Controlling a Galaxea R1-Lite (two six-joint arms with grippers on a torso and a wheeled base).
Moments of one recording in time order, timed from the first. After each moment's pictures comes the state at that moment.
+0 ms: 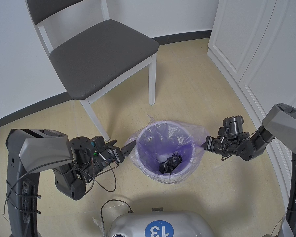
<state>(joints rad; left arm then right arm) -0.36 2.41 -0.74 -1.55 -0.25 -0.34 0.22 2.31 -1.09 -0.59 0.19 0.48</state>
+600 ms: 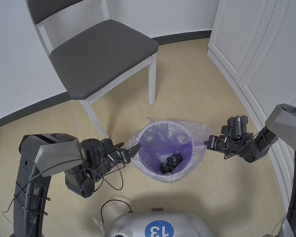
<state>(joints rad) -0.36 2.51 -0.90 -1.48 -0.25 -0.34 0.21 2.29 -1.02 -0.69 0.19 0.43</state>
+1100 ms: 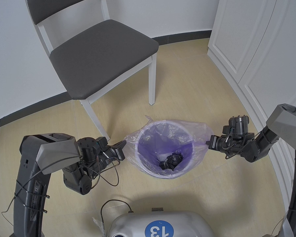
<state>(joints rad) -0.30 2.55 -0.93 -1.48 -0.25 -0.34 0.18 2.30 -1.03 -0.69 0.19 0.42</state>
